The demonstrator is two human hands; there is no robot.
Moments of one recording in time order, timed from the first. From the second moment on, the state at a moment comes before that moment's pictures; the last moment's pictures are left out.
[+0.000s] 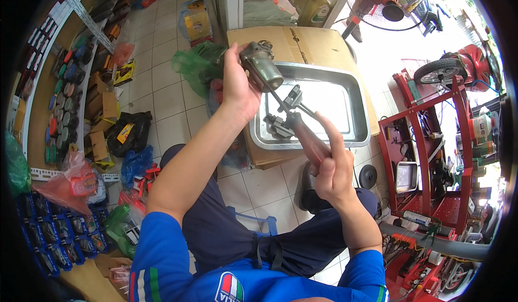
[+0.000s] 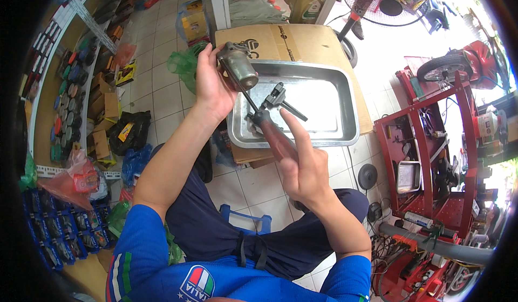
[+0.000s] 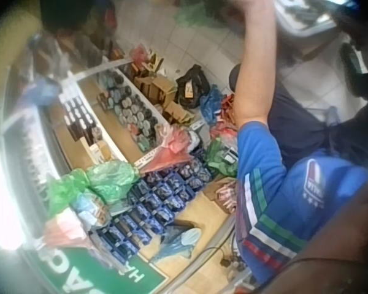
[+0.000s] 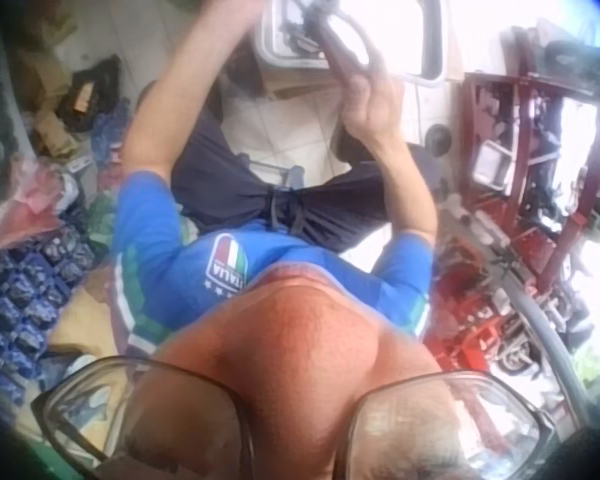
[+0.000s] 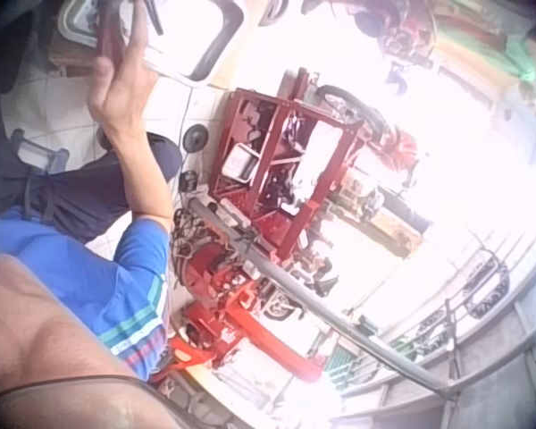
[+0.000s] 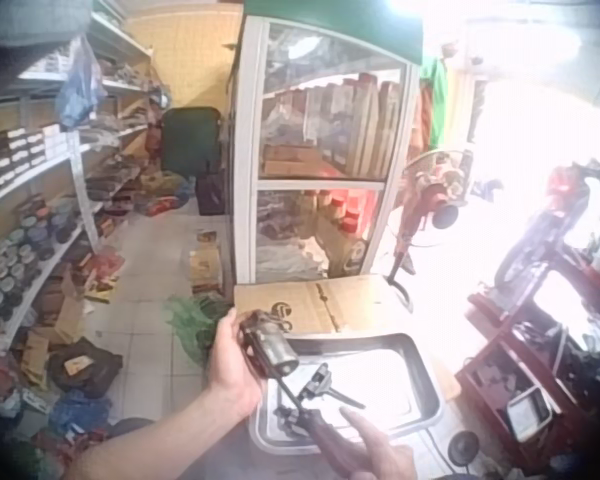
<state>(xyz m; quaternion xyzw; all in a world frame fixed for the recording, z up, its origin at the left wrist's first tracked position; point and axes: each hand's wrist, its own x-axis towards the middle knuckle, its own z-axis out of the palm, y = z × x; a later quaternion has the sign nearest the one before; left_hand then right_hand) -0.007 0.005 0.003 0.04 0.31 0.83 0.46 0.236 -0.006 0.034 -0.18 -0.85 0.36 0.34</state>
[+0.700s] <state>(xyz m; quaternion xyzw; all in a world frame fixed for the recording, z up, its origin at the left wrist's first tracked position) -0.002 0.000 0.017 0.04 0.32 0.84 0.44 0.240 0.002 0.029 -0.19 -0.86 0.36 0.30</state>
